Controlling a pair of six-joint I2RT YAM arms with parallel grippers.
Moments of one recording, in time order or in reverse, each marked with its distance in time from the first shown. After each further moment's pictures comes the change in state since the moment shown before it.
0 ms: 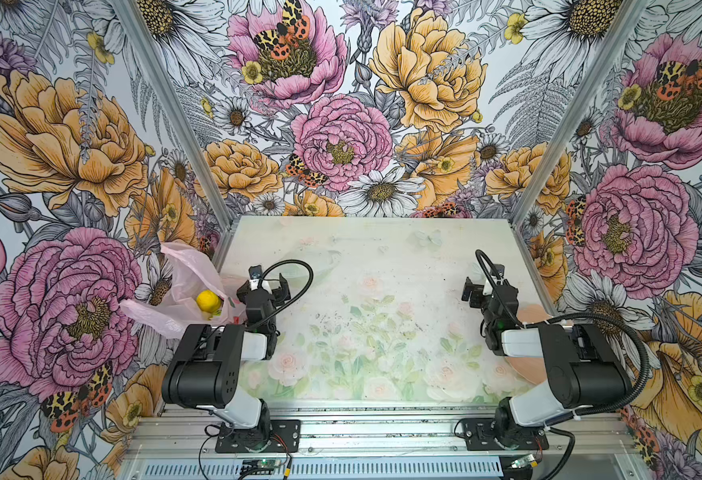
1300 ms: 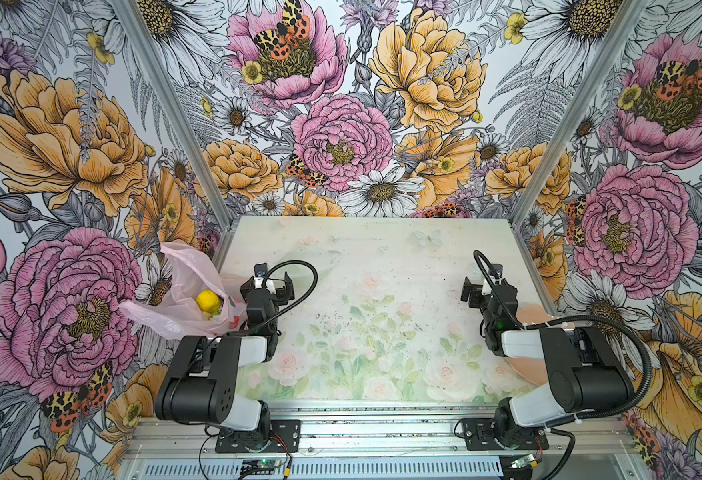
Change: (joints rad) left arm -0.071 -0.144 0.000 -0.099 0.032 0.064; right arm 0.037 -0.063 0.000 -0.056 0.008 -0.031
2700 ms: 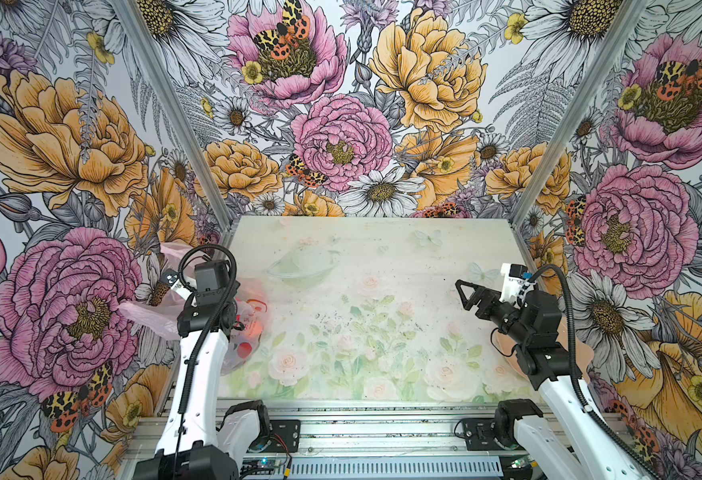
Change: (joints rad) left arm 0.292 -0.391 0.562 -1.524 -0.261 -0.746; right arm 0.009 -0.789 0.153 -0.919 -0.562 0.564
